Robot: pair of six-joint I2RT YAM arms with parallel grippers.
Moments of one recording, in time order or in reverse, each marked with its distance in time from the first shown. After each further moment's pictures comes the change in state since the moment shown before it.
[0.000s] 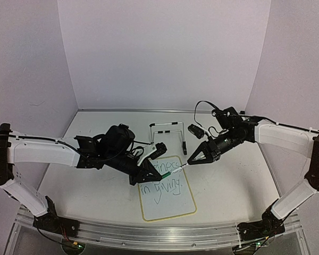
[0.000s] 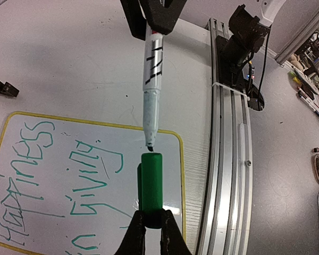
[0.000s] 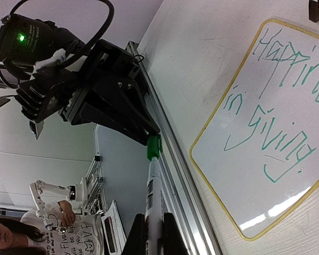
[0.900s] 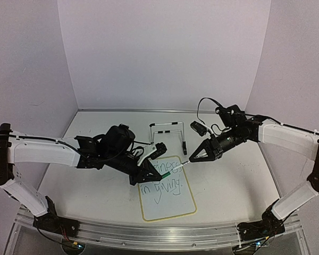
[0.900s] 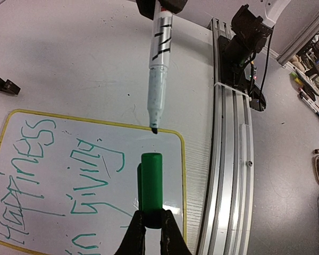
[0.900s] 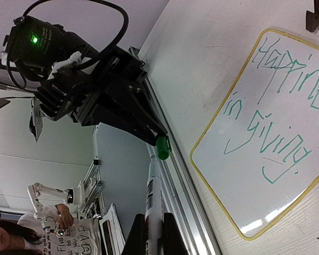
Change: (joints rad) left arm 0.000 0.002 -0.001 0.000 -0.008 -0.007; right arm -0.011 -0.043 0.000 0.000 0.014 0.015
